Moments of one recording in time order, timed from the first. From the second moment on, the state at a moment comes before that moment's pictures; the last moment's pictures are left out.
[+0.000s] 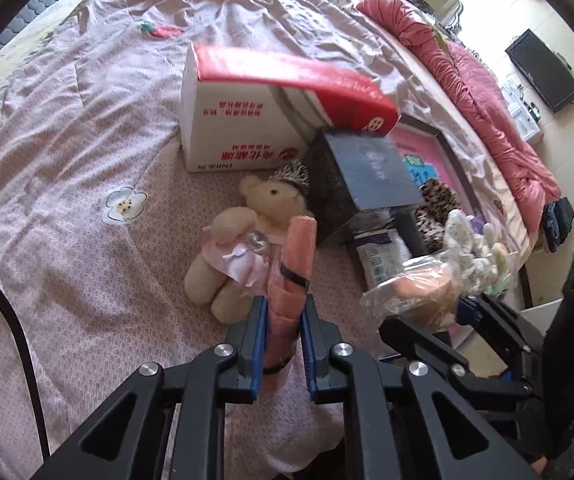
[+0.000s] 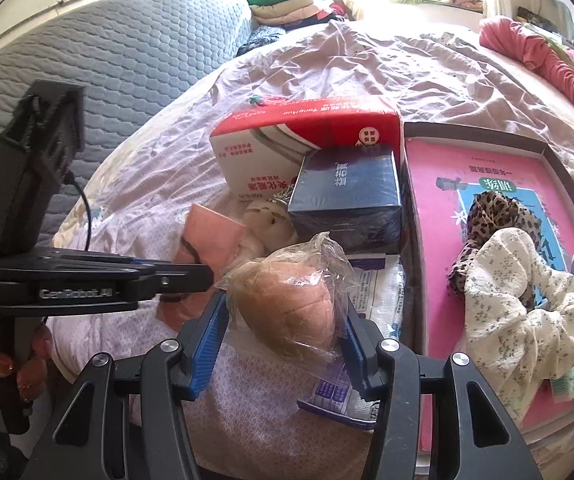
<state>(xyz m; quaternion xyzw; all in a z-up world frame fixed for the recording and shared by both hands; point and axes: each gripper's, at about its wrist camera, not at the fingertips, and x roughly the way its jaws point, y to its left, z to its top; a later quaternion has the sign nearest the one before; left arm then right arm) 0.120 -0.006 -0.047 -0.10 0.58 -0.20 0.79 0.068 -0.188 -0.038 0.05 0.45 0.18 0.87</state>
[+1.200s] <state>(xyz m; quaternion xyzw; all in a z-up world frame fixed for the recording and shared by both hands) 0.076 -0.118 0.062 -0.05 0.50 -0.26 0.82 0.015 -0.334 0.064 0.12 0.34 0.06 0.93</state>
